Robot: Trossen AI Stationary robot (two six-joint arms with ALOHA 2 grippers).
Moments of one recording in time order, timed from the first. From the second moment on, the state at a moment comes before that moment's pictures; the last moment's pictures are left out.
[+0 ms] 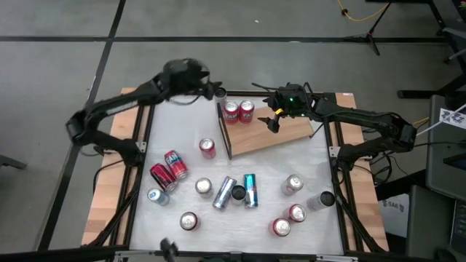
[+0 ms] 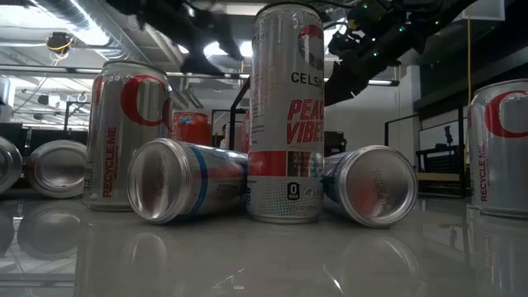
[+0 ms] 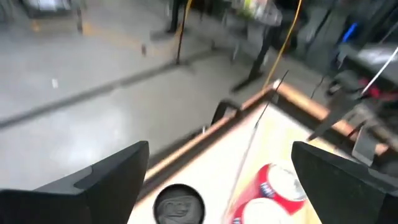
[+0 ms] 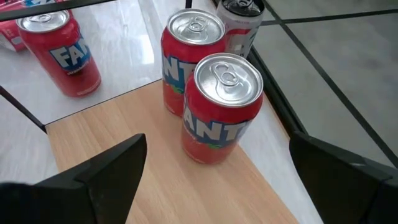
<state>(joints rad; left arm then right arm) 0.65 1.37 1.13 -0.13 -0.01 -0.26 -0.47 1.32 0.92 -0.18 -0.12 -0.21</state>
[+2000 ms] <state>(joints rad) 0.63 1.67 1.28 -0.40 -0.09 -0.26 -0.47 1.32 0.92 -0.18 -0.12 -0.21</state>
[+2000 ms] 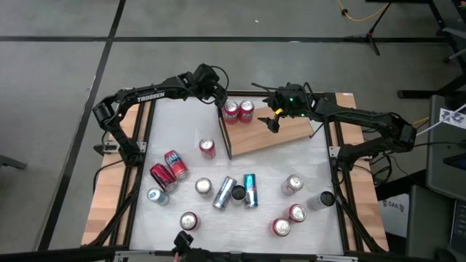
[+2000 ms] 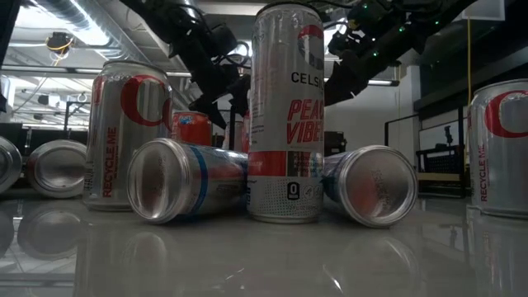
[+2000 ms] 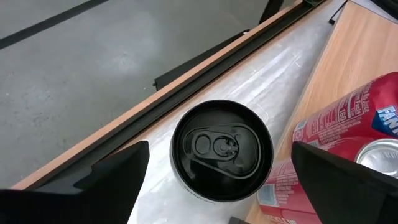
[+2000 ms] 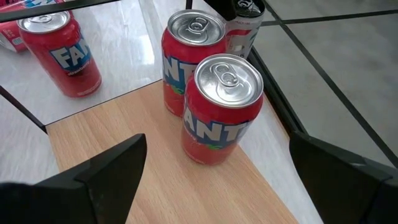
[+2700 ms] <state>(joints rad) 0.65 1.67 1.28 -0.38 -0.06 -0.32 -0.47 1.32 0.92 -0.18 -0.12 -0.21</state>
